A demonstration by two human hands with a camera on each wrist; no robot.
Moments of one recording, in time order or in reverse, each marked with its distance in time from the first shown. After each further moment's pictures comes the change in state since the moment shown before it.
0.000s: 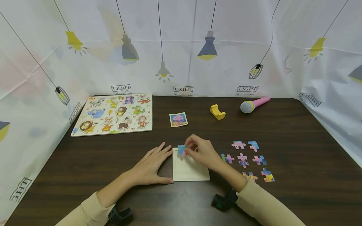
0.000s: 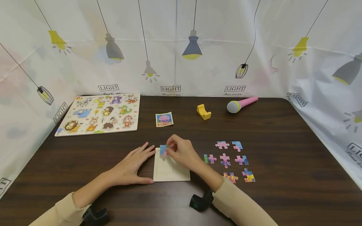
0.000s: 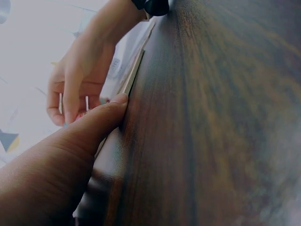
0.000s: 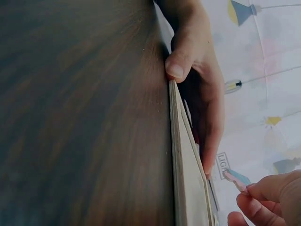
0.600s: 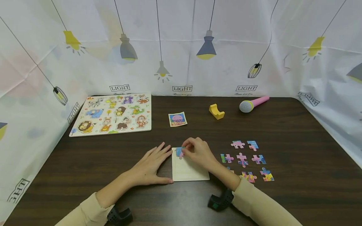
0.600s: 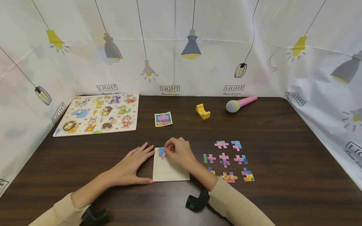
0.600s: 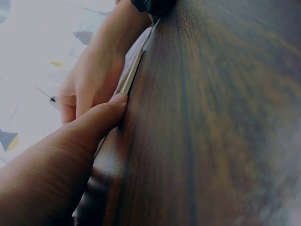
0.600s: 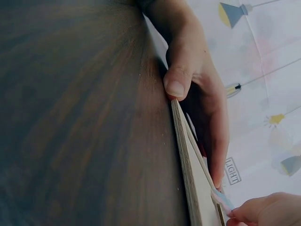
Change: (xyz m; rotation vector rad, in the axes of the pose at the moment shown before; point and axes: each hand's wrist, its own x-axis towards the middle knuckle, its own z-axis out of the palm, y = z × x) left_hand -0.001 0.000 0.000 0.027 -0.001 0.020; right_hand 0.003 0.006 0.019 -0.131 0.046 0.126
